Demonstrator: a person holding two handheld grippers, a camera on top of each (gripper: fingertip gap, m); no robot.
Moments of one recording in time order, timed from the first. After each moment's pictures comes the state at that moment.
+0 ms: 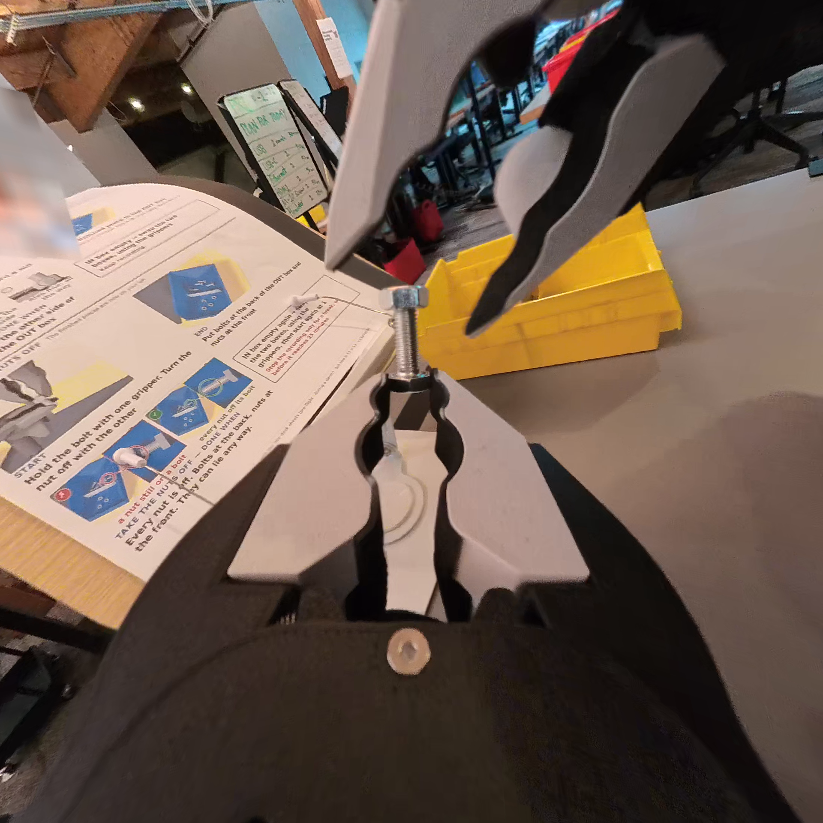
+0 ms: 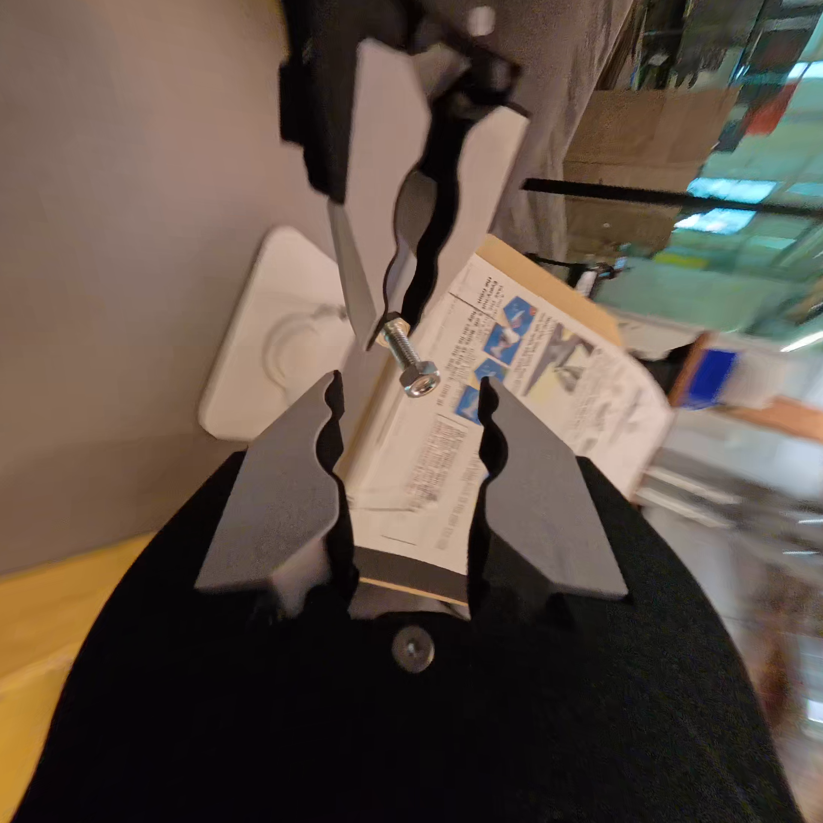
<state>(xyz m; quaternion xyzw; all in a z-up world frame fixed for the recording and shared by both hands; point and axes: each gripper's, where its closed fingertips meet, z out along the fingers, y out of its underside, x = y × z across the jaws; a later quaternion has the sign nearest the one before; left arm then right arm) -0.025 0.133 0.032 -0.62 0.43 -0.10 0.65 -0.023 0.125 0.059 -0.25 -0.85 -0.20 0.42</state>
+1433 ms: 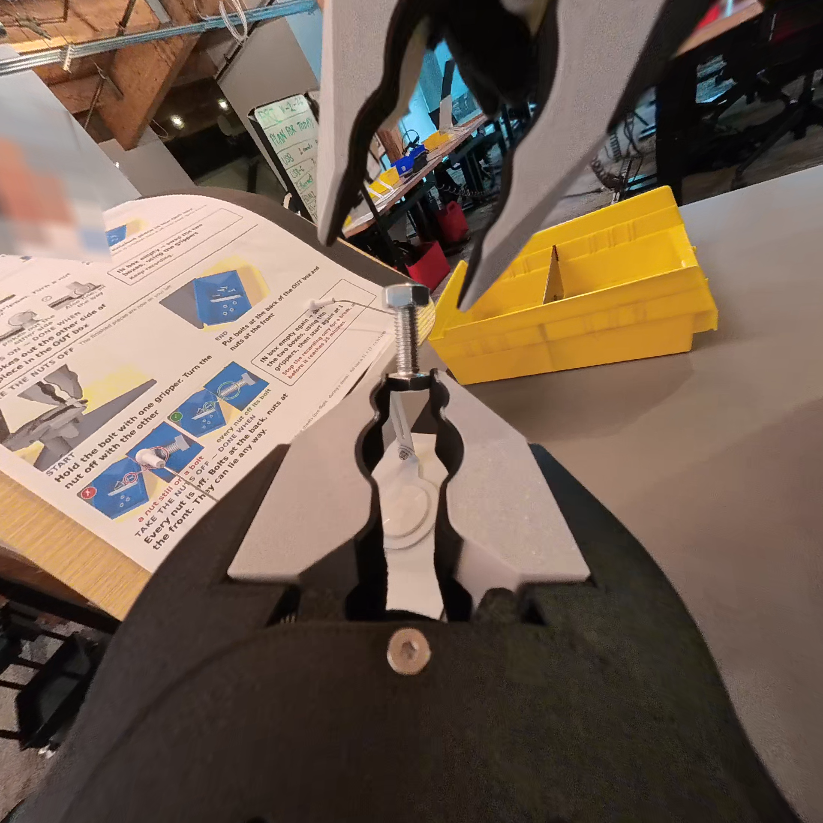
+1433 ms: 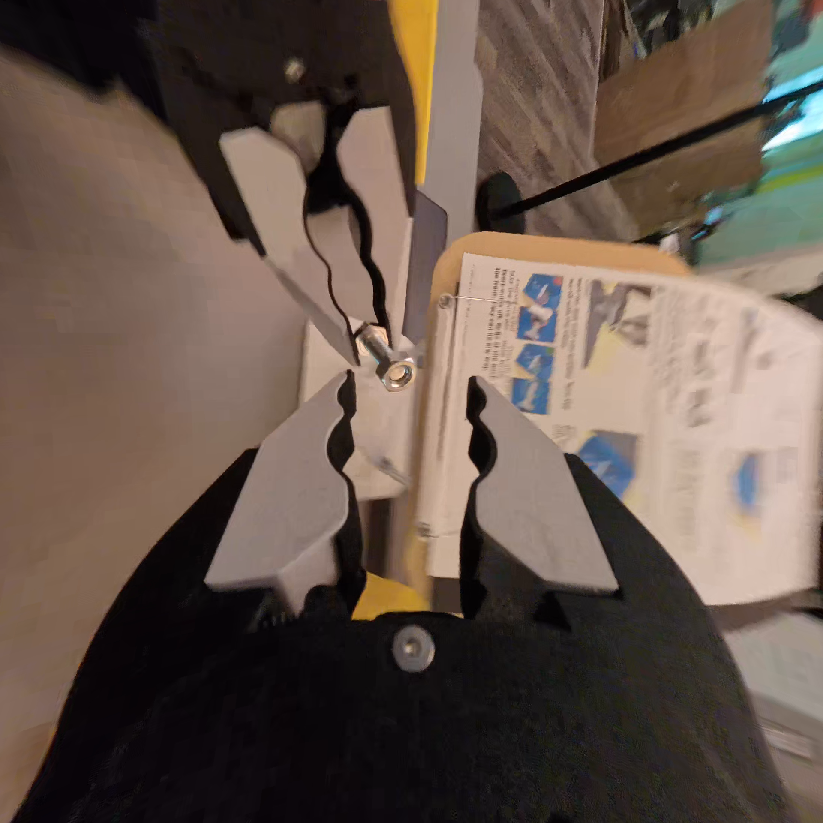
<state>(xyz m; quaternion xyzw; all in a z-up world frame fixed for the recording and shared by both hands) -0.025 0.137 0.033 -0.61 0.42 -0.08 0.67 -0.018 0.131 0.070 -0.39 -0.81 -0.02 0.44</state>
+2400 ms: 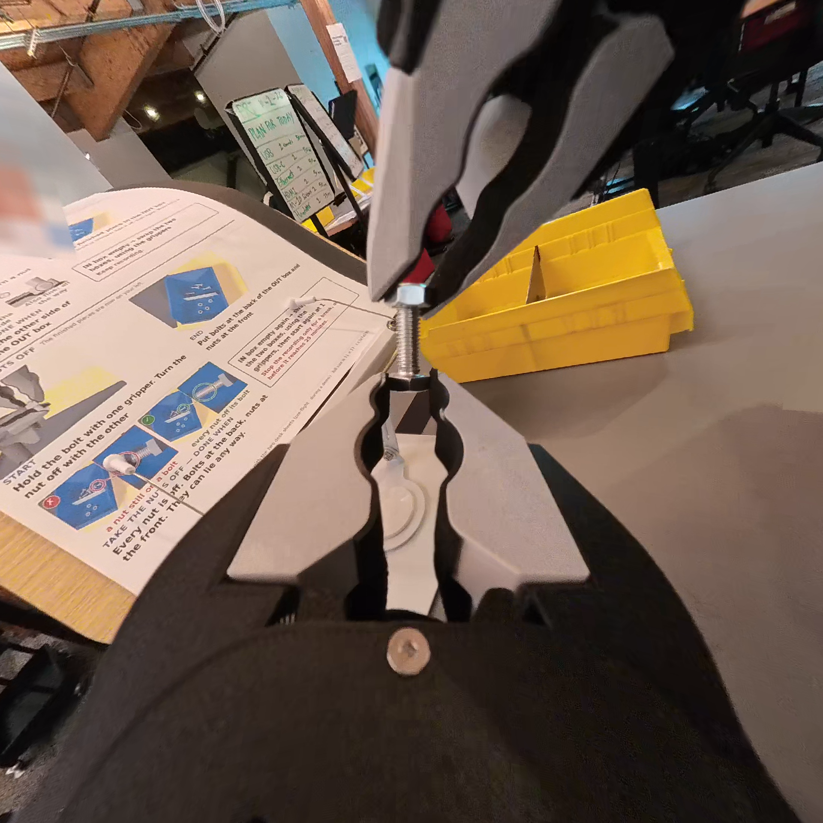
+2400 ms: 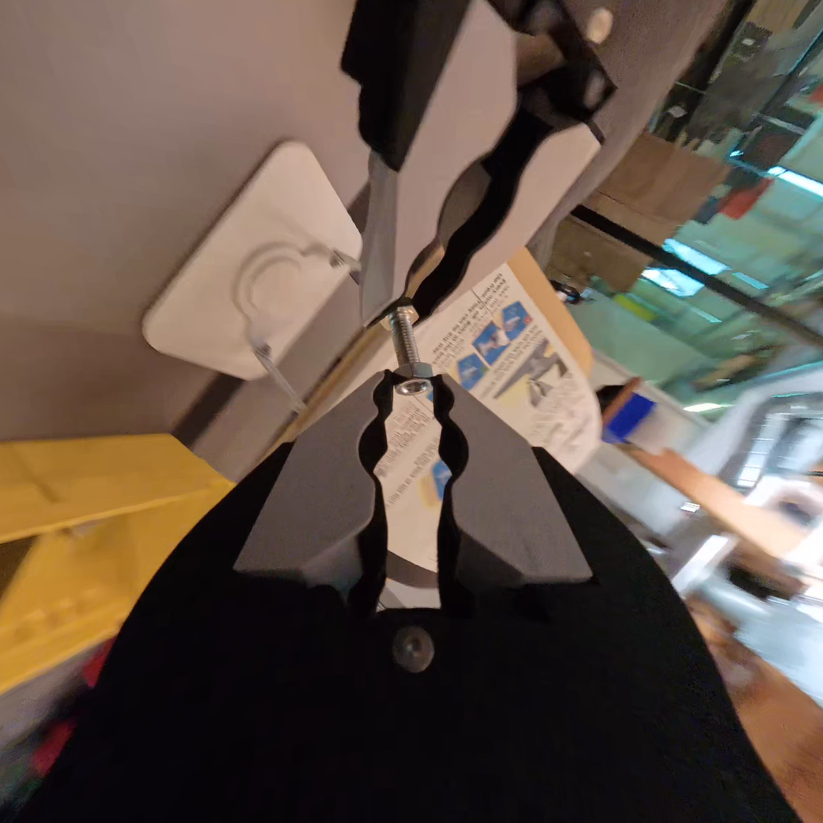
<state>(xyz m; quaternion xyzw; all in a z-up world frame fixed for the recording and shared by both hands) -0.018 0.136 0.028 -0.61 0.42 -0.09 0.66 -0.015 0.134 0.054 -0.16 -0.87 -0.26 0.38</state>
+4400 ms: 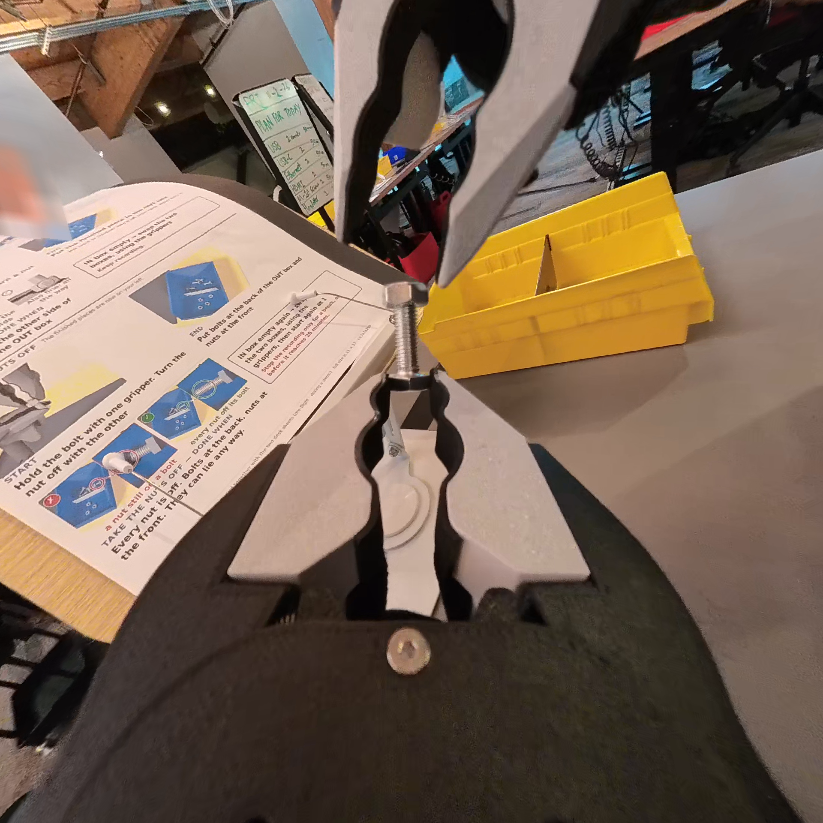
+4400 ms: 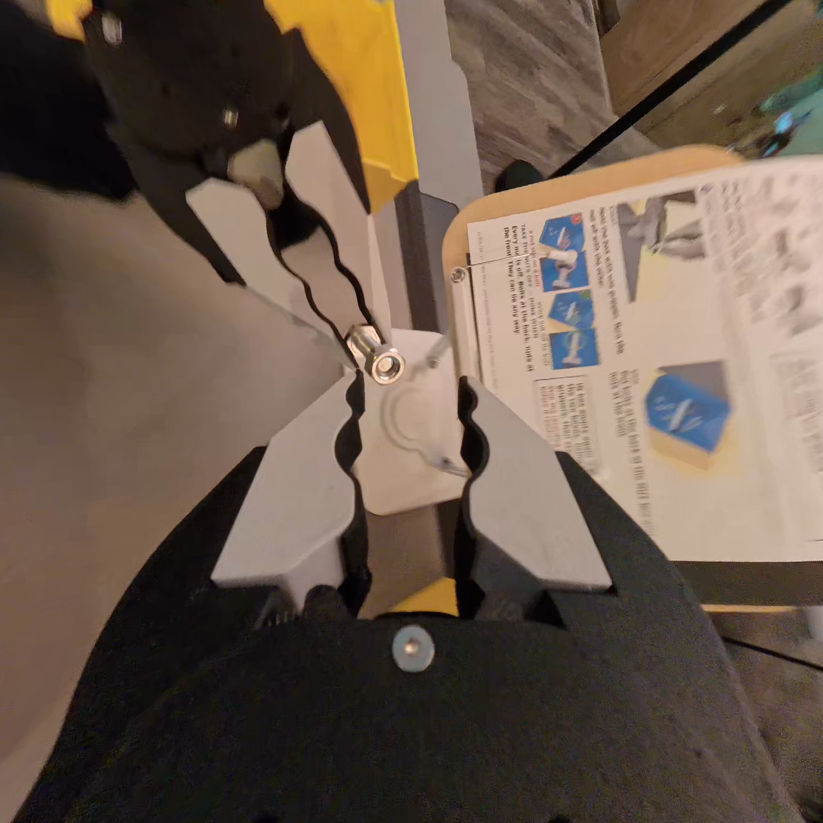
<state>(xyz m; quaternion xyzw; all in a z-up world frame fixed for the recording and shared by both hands) -0.015 0.141 0.022 -0.62 0.42 -0.08 0.66 -0.003 0.141 0.062 -0.50 -0.75 0.08 0.42</state>
